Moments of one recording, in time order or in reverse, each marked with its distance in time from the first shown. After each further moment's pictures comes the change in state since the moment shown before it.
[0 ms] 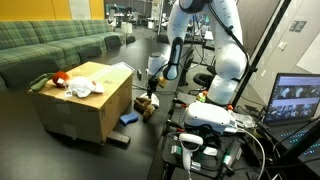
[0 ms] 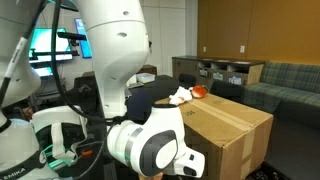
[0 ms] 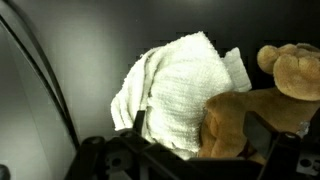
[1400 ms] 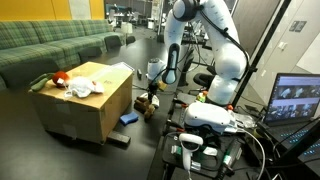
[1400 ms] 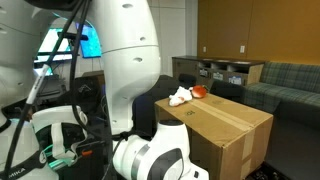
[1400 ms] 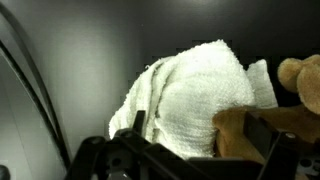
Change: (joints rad) arm -0.002 0.136 -0.022 0.095 -0.001 0.011 -0.019
